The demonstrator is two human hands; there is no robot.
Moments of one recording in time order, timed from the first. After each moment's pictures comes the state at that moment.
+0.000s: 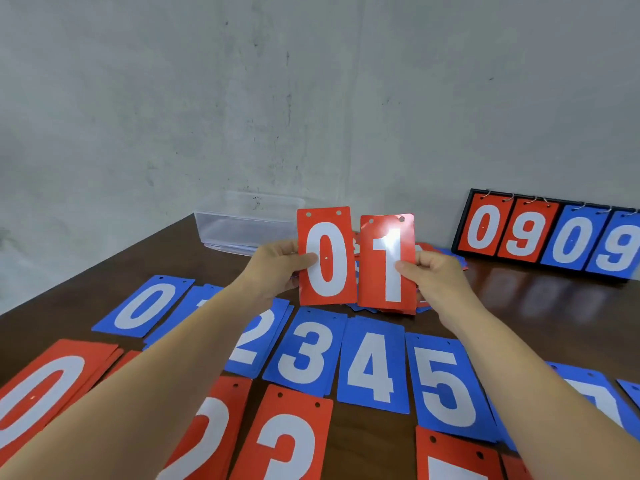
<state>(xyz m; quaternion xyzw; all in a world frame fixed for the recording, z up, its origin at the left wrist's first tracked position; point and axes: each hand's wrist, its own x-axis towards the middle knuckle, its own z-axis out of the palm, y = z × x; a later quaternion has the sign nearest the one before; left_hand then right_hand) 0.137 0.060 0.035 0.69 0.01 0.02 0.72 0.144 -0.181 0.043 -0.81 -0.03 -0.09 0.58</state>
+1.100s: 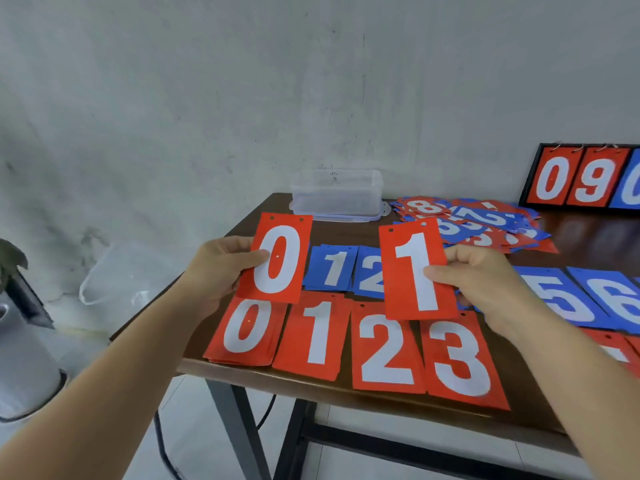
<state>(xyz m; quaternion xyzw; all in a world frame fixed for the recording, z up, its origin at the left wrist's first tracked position) -0.030 0.297 0.038 0.77 0.09 0.06 0.63 -0.028 -0.024 0.045 -0.80 0.02 -0.01 0.60</state>
